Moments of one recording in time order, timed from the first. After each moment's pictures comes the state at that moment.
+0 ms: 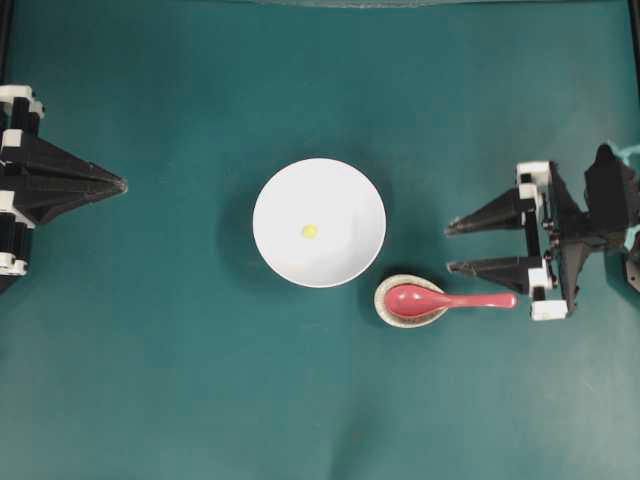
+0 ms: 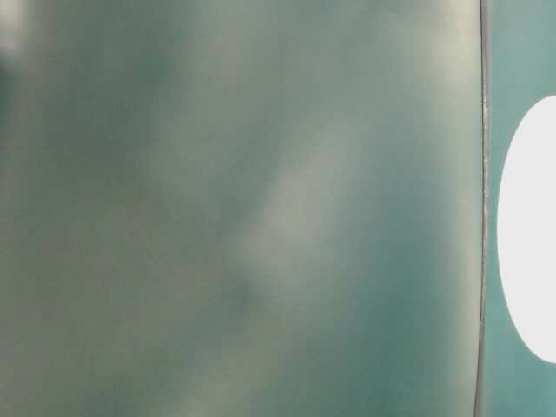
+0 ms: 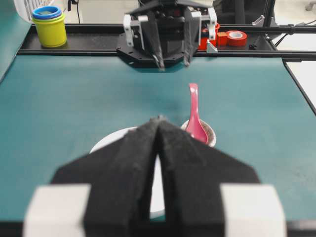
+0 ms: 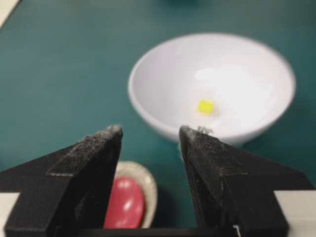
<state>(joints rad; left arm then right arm) 0.00 -0.98 1.18 0.01 -0.21 0.00 0.16 -0.32 1.29 0.19 -0.83 0.01</state>
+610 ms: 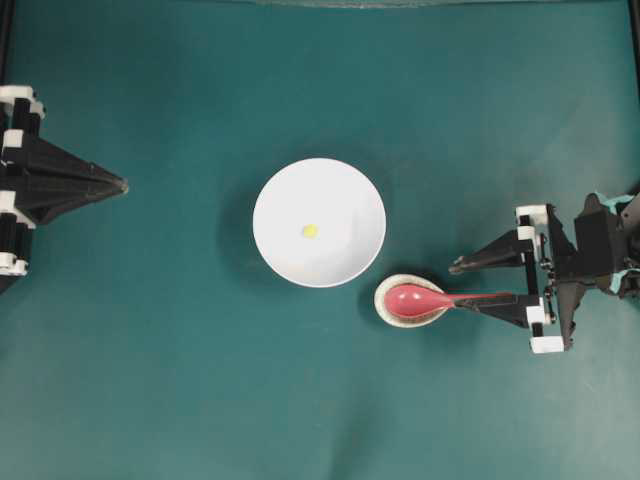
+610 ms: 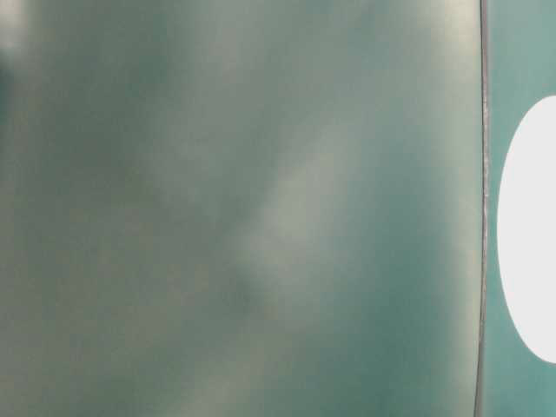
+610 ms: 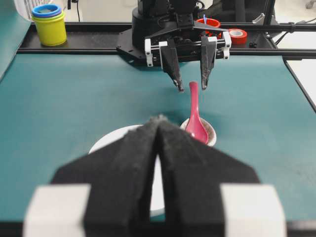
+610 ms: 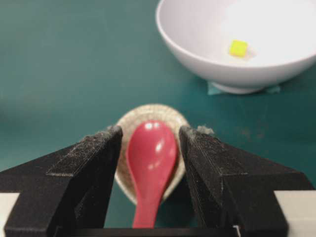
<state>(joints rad) 0.00 -0.98 1.18 0.01 -0.21 0.01 0.40 -0.06 1.33 0.42 -1.08 0.03</state>
